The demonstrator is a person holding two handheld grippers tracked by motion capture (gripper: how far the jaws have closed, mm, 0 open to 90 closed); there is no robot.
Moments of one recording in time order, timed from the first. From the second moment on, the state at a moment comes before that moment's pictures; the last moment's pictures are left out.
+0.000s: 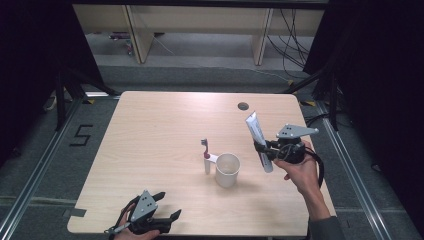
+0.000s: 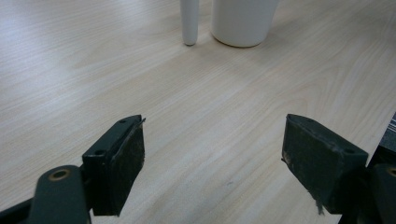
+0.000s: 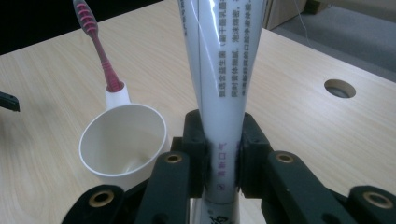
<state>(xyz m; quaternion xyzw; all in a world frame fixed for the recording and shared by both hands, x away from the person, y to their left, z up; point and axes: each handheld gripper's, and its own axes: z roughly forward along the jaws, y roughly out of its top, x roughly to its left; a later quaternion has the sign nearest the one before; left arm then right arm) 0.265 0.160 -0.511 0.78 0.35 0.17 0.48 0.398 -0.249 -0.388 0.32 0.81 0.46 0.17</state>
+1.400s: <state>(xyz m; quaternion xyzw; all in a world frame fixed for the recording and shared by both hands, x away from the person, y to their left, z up) 0.265 0.163 -0.510 0.79 0.35 0.18 0.47 0.403 -0.191 -0.369 0.28 0.78 0.54 0.14</state>
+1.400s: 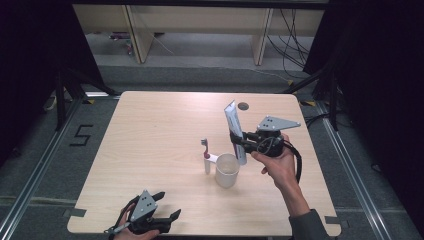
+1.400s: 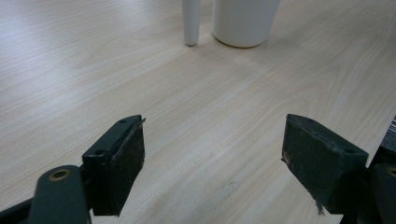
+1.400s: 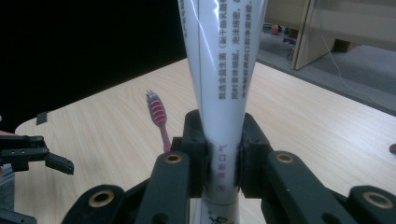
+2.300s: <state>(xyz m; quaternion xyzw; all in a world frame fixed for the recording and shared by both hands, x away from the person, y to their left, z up) 0.264 0.162 -0.511 0.79 0.35 0.18 0.47 0.406 -0.170 -0.404 0.30 0.78 0.54 0.10</state>
